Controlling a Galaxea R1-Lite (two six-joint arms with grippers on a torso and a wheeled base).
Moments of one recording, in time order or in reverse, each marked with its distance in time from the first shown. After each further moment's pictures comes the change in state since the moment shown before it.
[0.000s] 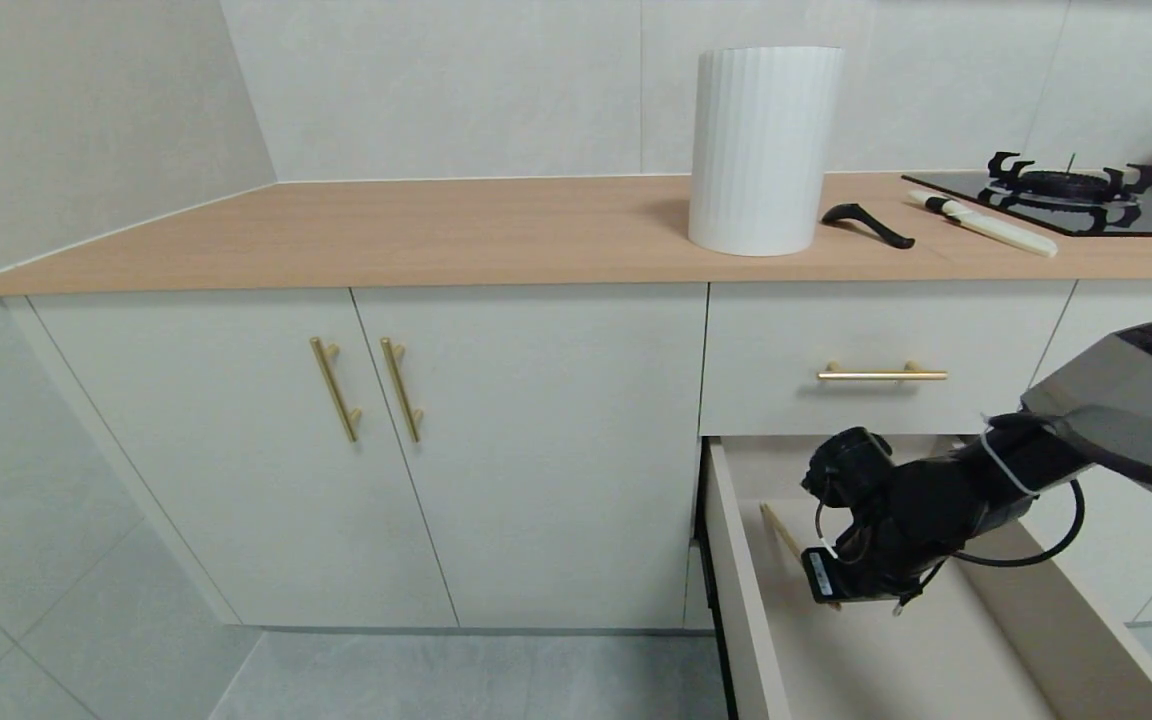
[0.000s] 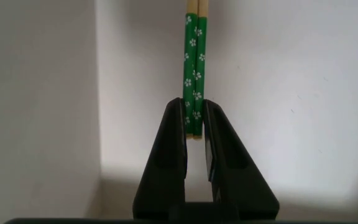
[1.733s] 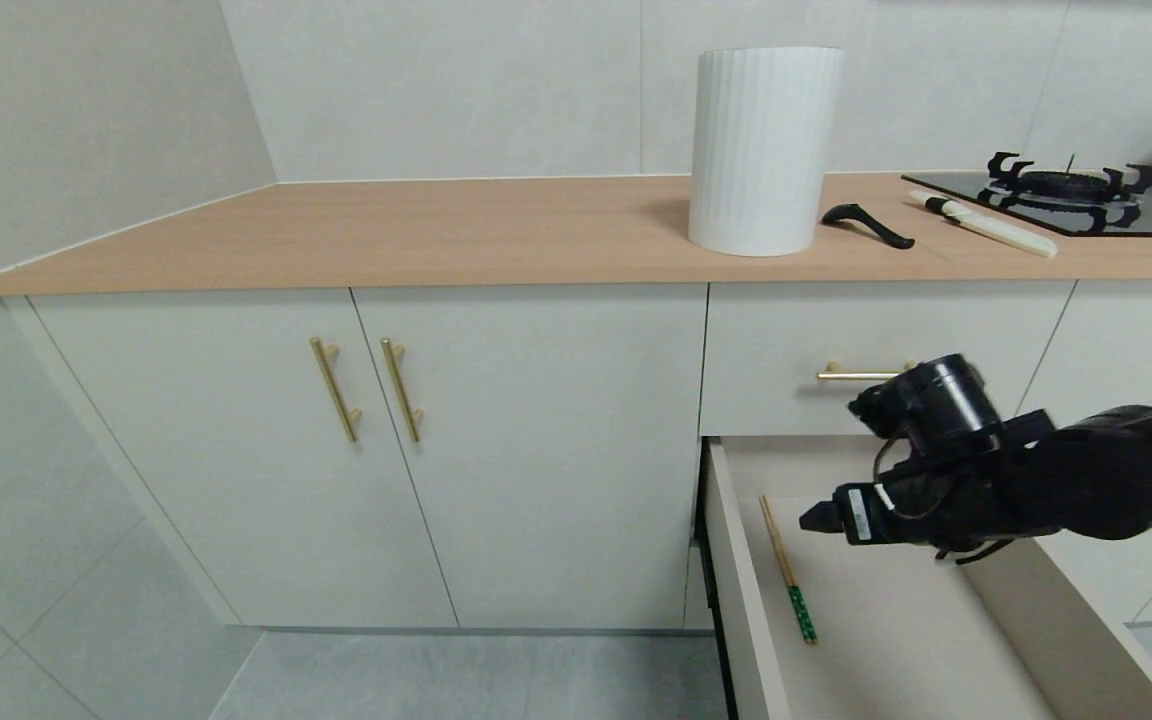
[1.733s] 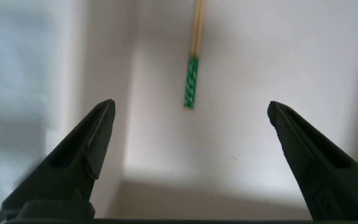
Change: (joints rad) left arm 0.000 0.000 0.000 -0.001 -0.001 0.000; right arm 0.016 -0.380 0.156 -0.120 -0.054 -0.019
